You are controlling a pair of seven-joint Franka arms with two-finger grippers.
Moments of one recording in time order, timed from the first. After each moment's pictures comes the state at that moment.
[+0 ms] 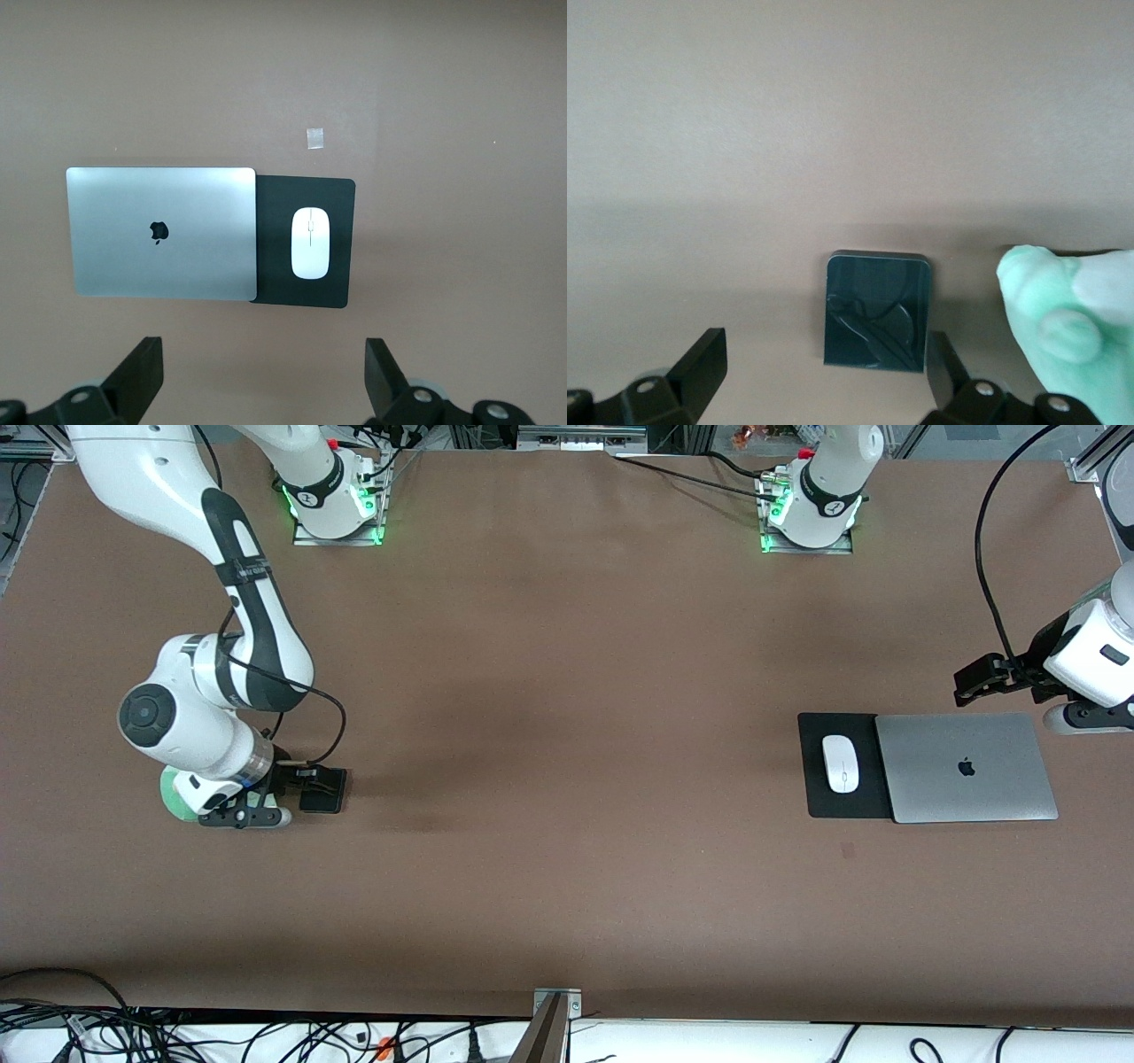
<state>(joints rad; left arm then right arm) 0.17 0.11 -0.18 -1.59 0.08 1.67 -0.08 0.25 0.48 -0.15 -1.80 0.19 2.30 -0.01</state>
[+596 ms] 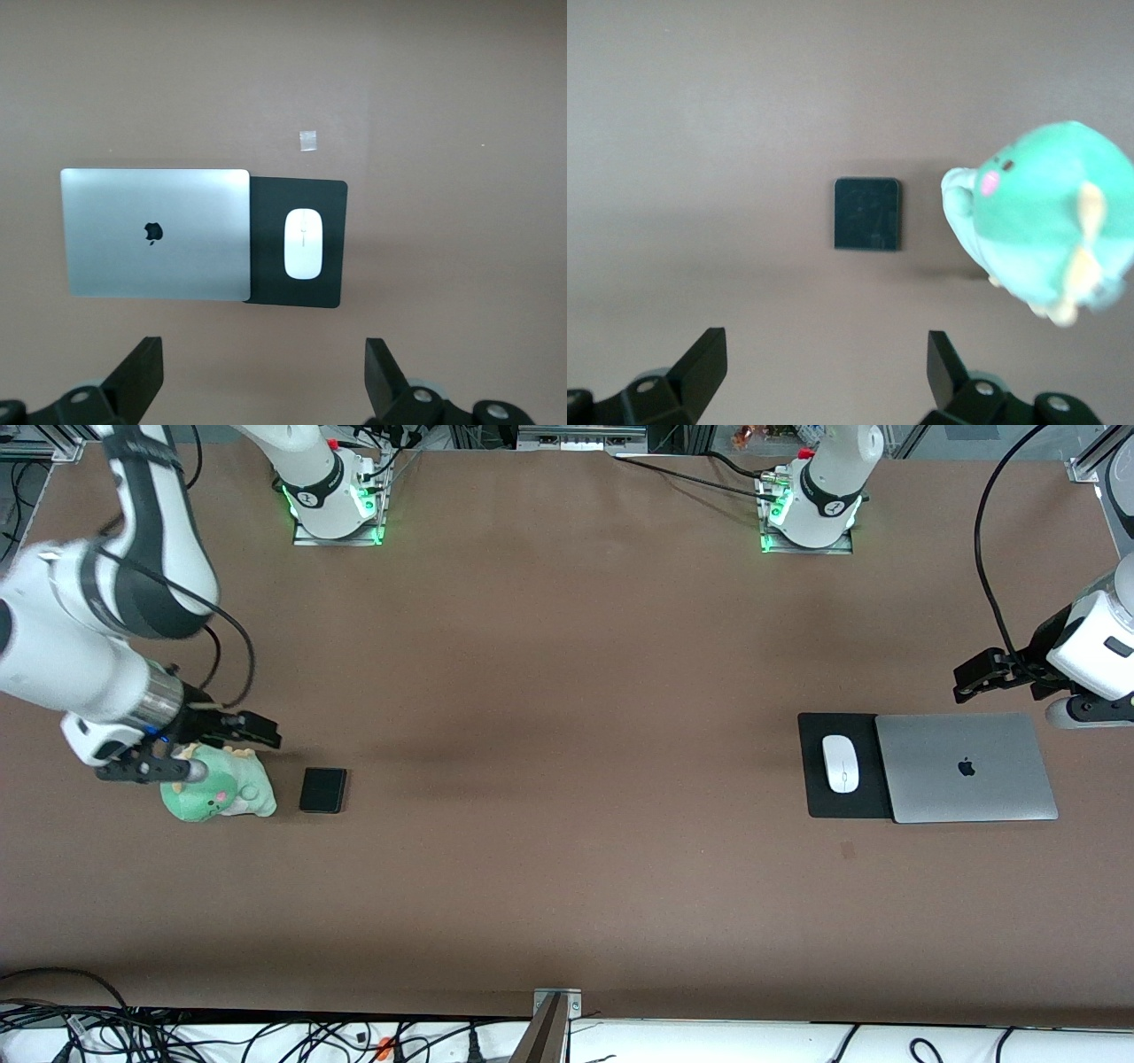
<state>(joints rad) 0.16 0.10 -0.18 -1.59 0.05 1.67 -0.08 0.23 0.19 -0.21 -1.79 0.19 1.96 -0.01</state>
